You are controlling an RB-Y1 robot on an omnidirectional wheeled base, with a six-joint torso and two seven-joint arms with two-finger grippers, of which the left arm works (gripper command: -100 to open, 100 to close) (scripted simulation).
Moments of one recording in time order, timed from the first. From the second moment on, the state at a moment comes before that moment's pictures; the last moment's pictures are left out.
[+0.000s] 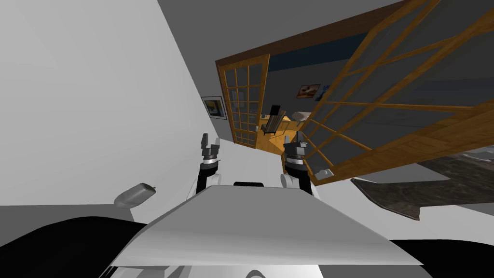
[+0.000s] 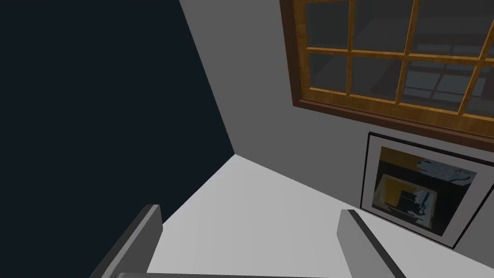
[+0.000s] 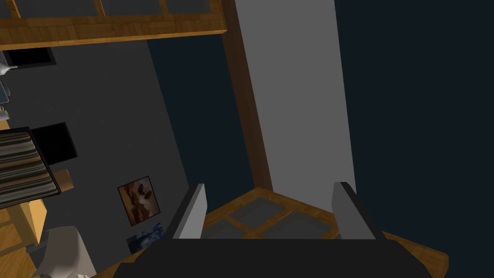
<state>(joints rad) 0.50 -0.01 -0.05 -2.23 -0.08 -0.52 0.14</state>
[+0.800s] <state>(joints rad) 0.46 0.04 -0.01 -2.09 -0.11 -0.56 0.00</state>
